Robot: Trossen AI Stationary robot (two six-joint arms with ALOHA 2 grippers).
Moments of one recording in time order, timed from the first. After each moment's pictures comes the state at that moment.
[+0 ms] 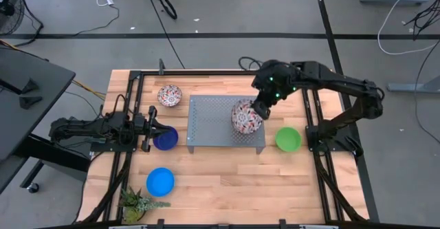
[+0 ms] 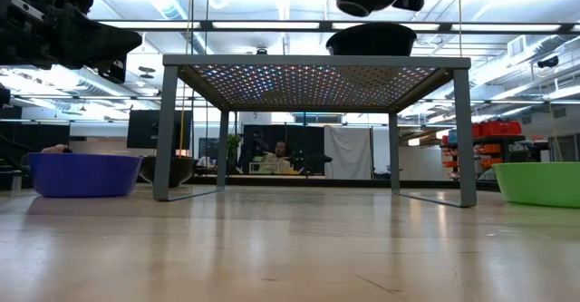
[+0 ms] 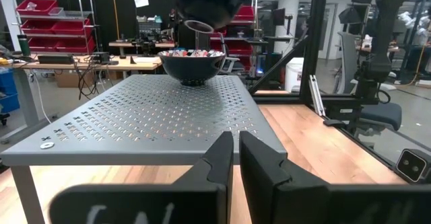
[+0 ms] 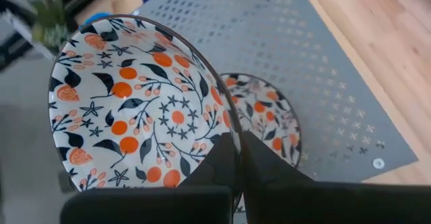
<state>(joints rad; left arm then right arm) -0.03 0.01 0.01 0.07 0.00 -0.03 -0.19 1.43 1.65 -1.16 -0.18 0.39</state>
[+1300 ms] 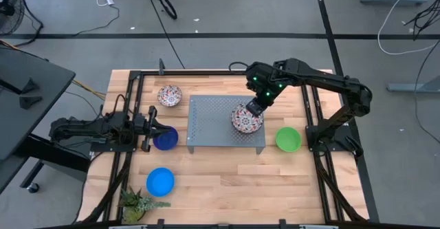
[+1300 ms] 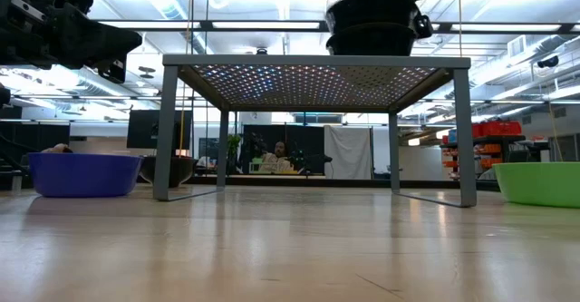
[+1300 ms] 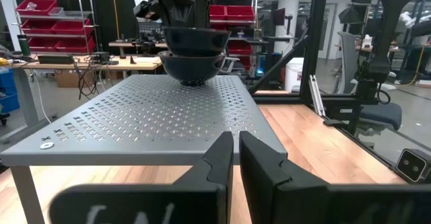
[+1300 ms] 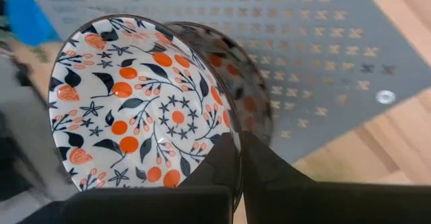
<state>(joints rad) -0.03 0.01 0.01 0.07 0.00 -0.03 -0.27 1.57 1.65 -1.33 -0.26 0.49</state>
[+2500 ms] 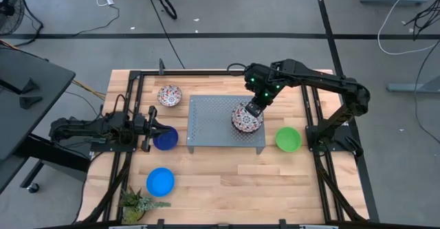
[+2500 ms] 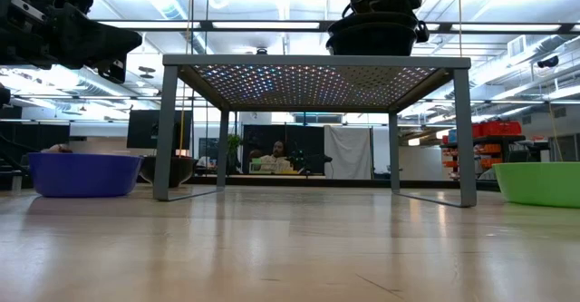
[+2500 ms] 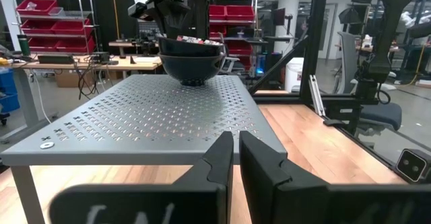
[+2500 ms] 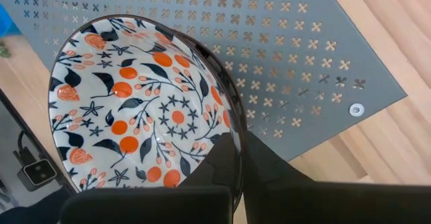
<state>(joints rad) -0.03 0.01 0.01 0.07 0.00 -0.03 -0.27 1.59 1.65 -1.33 -0.20 0.44</state>
